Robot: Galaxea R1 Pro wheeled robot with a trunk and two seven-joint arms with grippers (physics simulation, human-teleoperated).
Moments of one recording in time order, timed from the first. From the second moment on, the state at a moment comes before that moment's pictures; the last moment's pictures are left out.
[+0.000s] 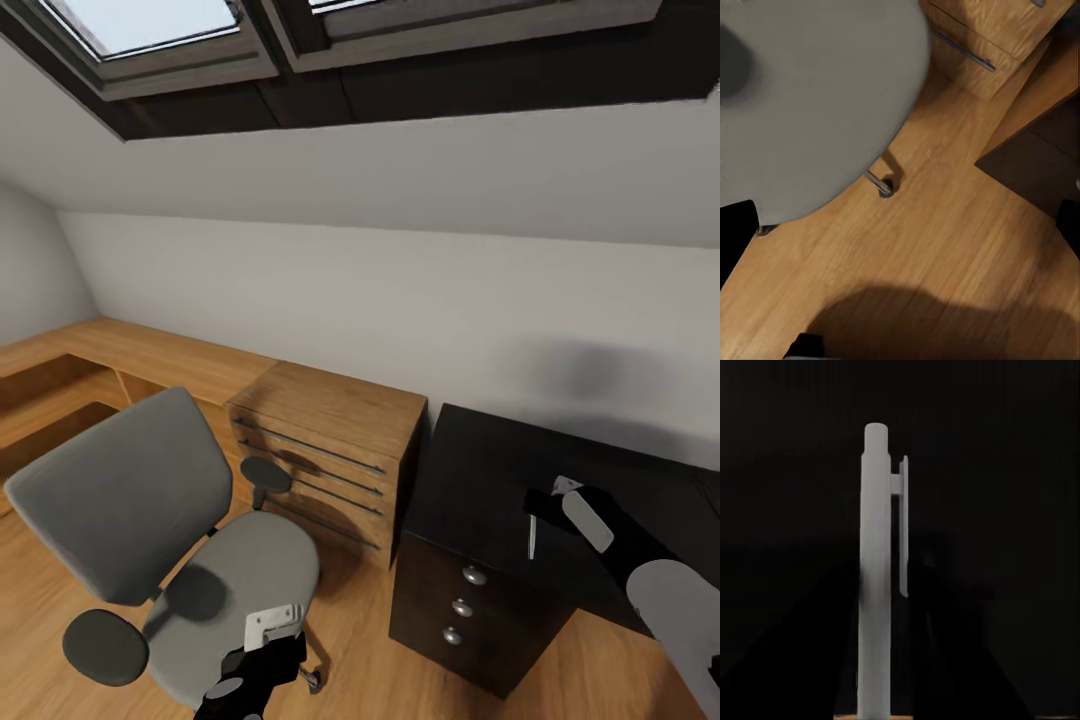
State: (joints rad) left arm -0.08 0.05 -0.49 -1.42 0.64 0.45 0.69; right arm -0.84 -0.33 0.26 -0.54 -0.84 0.51 -0.25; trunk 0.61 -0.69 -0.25
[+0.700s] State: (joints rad) left arm -0.08 0.05 -0.57 -1.39 0.64 0.45 0.69; right arm -0.84 -0.35 0.06 -0.54 -0.84 0.49 -0.45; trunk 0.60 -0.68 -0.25
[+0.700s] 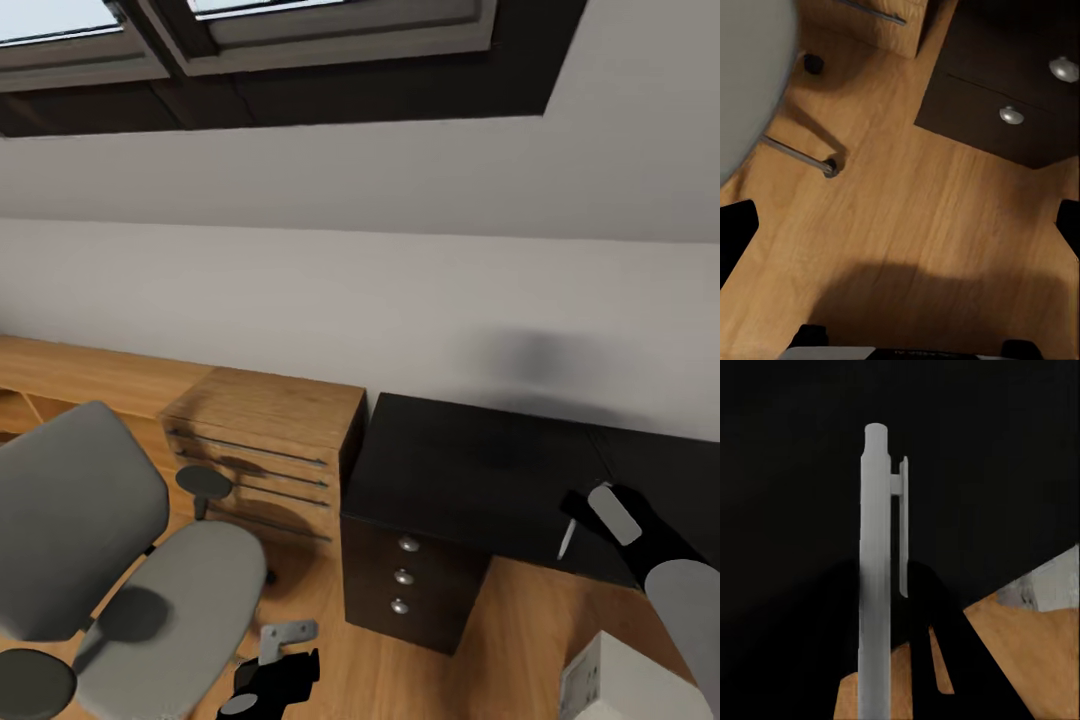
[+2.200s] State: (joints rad) left arm -0.08 0.05 -0.57 -1.40 0.64 0.45 0.70; right arm -0.84 -0.43 -0.07 -0.47 -0.85 0.39 -0.46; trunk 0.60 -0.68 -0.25
